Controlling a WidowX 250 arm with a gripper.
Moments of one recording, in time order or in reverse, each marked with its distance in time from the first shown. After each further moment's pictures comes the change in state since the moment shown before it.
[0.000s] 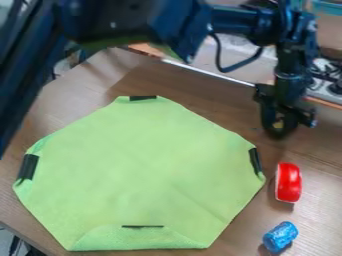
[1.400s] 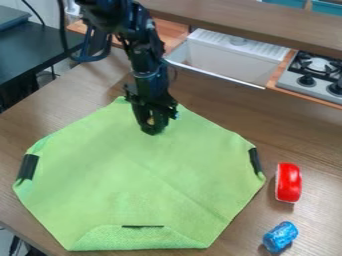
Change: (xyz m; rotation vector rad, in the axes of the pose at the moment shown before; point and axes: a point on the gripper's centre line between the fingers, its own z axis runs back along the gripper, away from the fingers) arm -0.133 0.152 0.021 0.060 0.012 0.239
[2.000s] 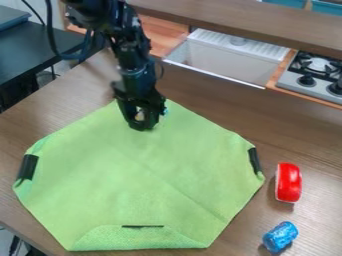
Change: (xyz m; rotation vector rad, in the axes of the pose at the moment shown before) arm -0.004 0.023 0.001 0.023 -0.011 0.054
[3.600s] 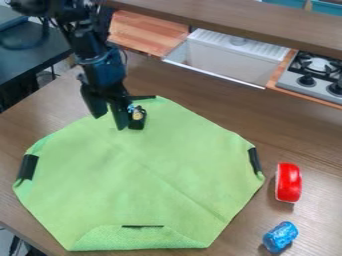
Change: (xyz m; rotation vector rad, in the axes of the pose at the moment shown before) arm -0.044 0.020 0.041 -0.072 0.004 -0.117
